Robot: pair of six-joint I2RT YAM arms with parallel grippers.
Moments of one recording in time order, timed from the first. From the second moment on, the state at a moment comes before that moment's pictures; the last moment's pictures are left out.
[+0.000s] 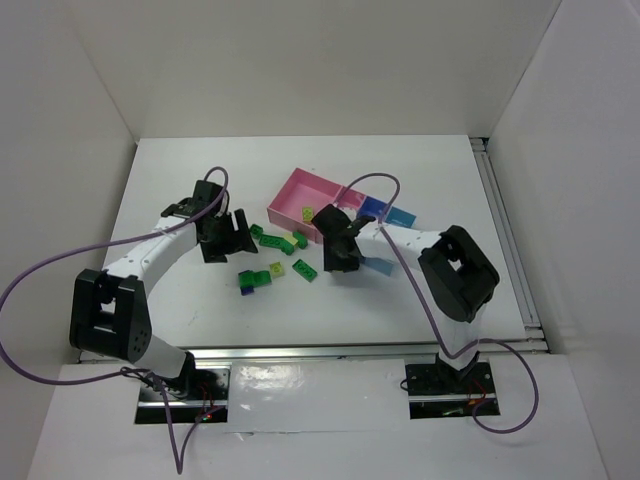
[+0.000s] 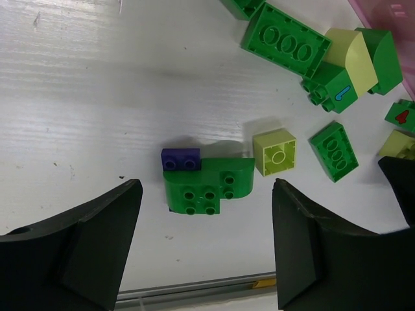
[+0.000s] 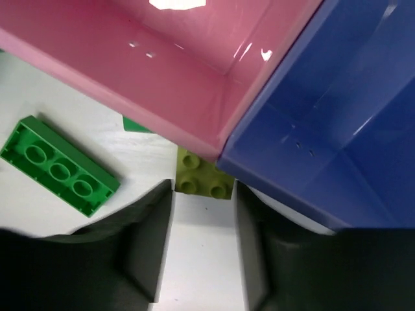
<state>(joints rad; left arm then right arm) -0.18 1.48 1.05 -0.68 0.10 -0.50 0.74 1.84 1.19 -0.54 0.20 0.70</state>
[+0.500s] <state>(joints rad) -0.32 1.45 1.10 -0.78 -0.02 -0.43 0.79 1.83 1.41 -0.57 0.26 0.60</state>
